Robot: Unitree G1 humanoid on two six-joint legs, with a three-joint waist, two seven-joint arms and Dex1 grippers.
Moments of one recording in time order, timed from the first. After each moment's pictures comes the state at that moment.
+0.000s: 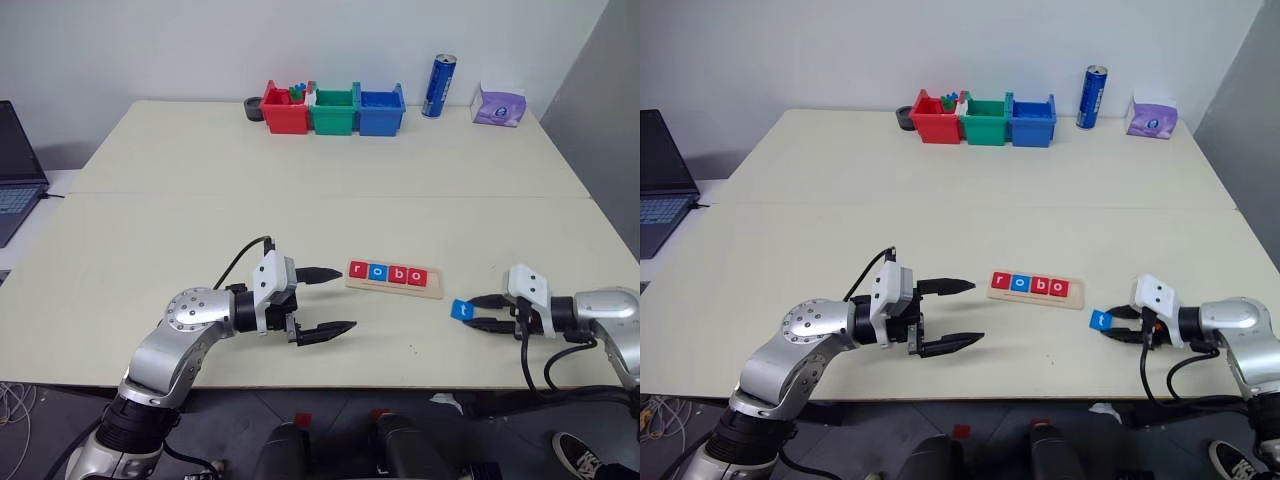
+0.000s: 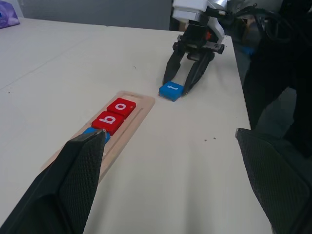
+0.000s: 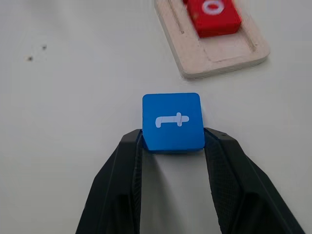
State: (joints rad) left arm -0.24 0.58 -0.13 -0.30 -0.45 0.34 -1.04; right arm -0.28 -0.86 0.02 0.14 0.22 0.19 1.23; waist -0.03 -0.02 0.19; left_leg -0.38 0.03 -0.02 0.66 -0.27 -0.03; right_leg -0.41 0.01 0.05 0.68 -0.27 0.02
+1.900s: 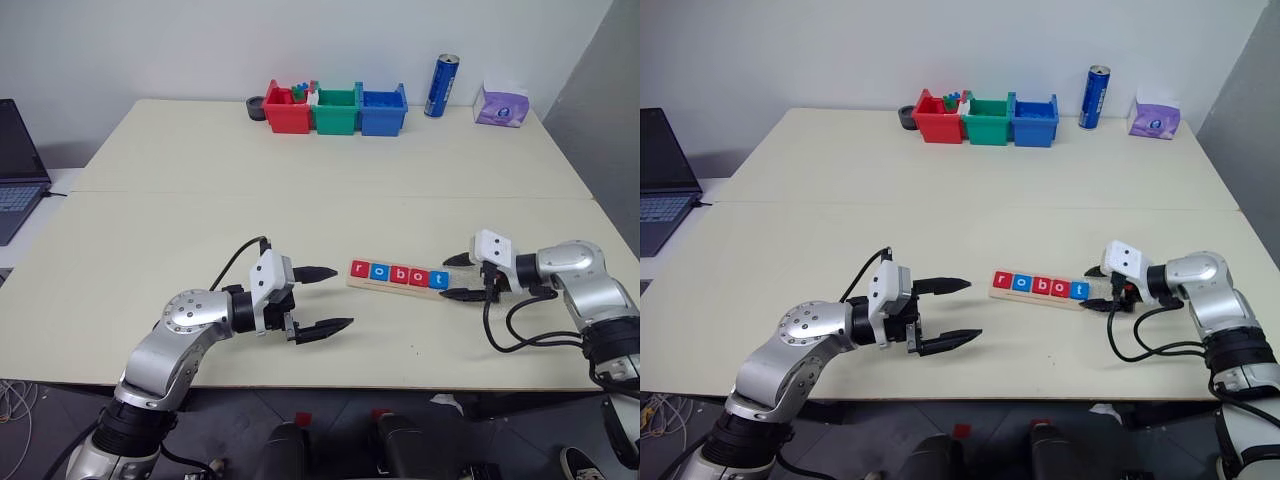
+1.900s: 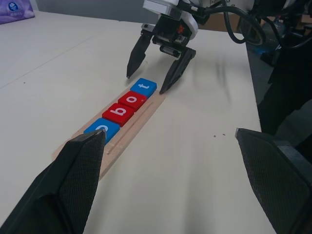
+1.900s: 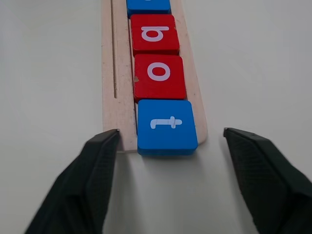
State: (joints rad) left arm -0.23 0.59 -0.12 -0.32 -0.46 0.36 -0.99; right arm -0.60 -0.76 0.17 0.48 0.06 0.01 1.29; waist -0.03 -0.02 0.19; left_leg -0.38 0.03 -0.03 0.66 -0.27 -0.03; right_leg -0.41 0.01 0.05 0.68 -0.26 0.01
